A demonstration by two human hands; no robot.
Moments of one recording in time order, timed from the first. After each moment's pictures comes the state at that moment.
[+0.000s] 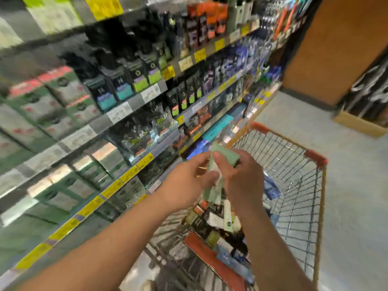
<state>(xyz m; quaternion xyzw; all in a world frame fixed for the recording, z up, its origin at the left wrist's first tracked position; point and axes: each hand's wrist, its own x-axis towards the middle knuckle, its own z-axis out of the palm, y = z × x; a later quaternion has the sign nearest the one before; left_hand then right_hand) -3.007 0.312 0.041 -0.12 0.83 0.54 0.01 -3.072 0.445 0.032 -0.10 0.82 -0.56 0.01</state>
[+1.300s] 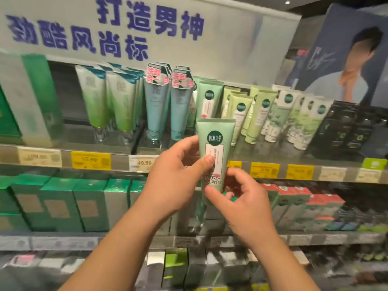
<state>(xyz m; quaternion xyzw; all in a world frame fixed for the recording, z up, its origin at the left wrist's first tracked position) -2.565 -0.024 0.246 -0.32 0.66 0.46 -0.50 -2.720 0.035 0.213 -0.58 0.57 -0.56 0.18</state>
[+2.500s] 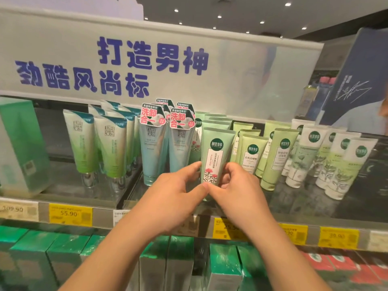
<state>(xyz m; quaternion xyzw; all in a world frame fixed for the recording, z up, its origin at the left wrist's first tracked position) -2.582 -0.110 0.278 -0.48 0.77 0.26 -0.33 -2.752 -0.104 0.270 -0.62 0.67 -0.40 0.11</state>
